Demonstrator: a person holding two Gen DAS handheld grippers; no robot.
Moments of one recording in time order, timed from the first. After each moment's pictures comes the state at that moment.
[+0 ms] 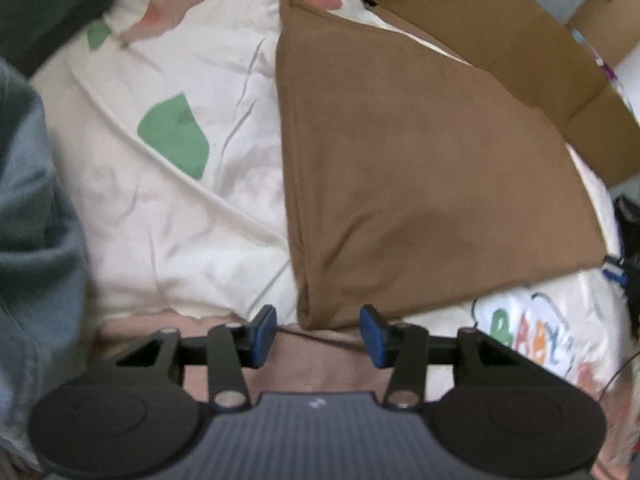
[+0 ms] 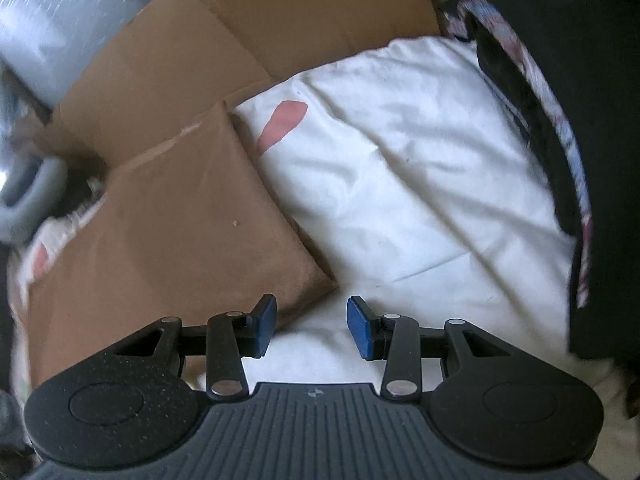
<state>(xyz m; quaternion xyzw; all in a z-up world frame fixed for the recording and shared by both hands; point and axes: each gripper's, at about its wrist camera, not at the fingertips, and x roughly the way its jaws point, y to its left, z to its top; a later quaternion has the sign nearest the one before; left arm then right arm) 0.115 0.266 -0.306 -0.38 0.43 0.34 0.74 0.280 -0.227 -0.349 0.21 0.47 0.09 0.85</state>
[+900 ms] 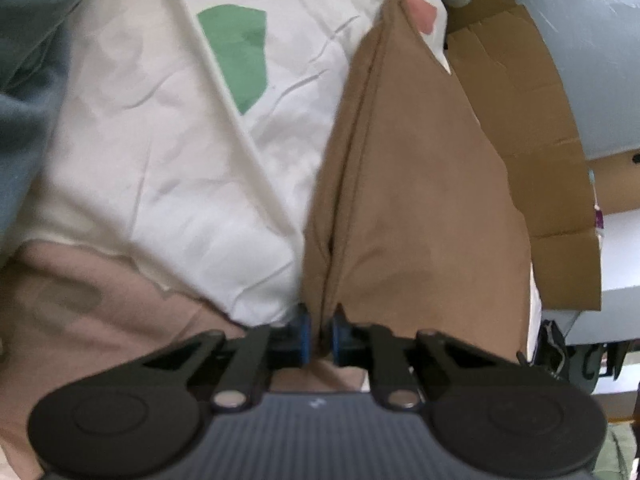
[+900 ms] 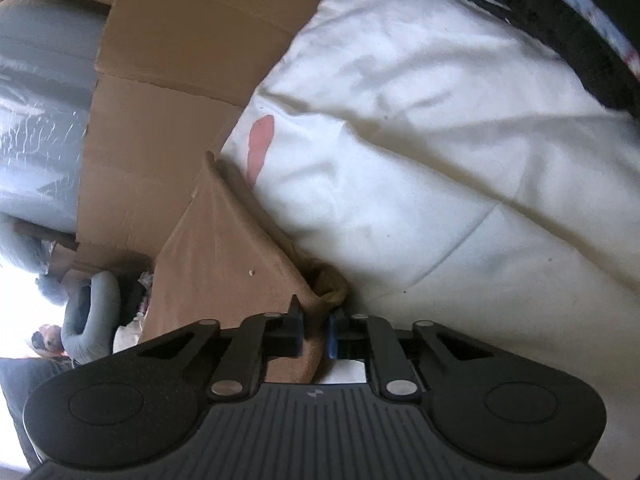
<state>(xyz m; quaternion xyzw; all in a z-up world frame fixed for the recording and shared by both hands) 0.081 0.285 -0.348 -0.58 0.31 0.30 0.69 0.302 -0.246 -0.393 0.43 0.45 0.09 0.78</state>
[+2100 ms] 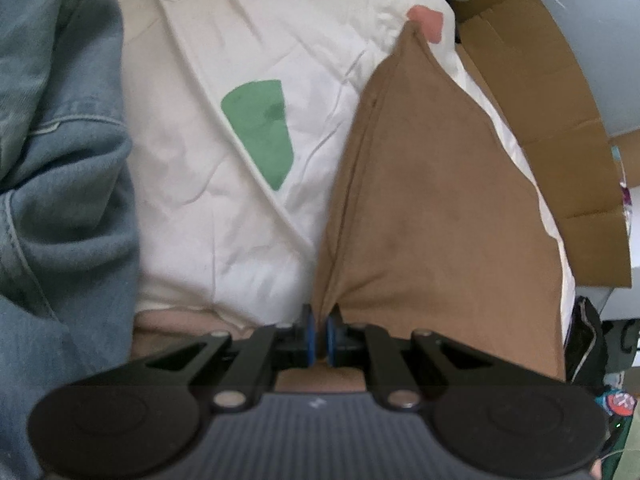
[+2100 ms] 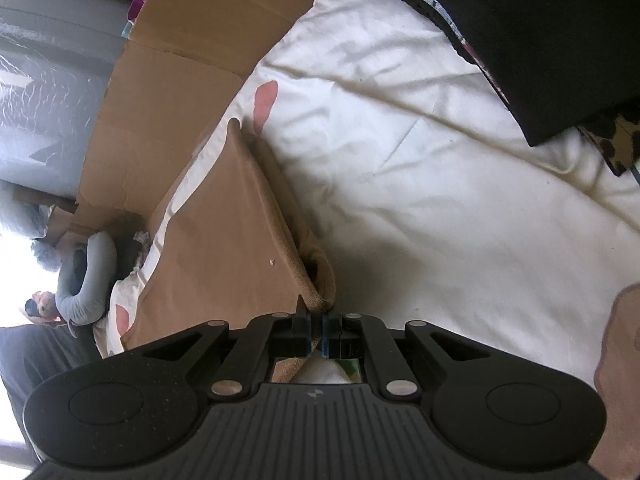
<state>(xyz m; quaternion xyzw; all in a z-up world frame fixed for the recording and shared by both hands) 0.053 0.307 -0.291 -0.52 0.41 0.30 0.68 0.213 -0.248 -0.332 0.41 0.49 0.07 0.77</state>
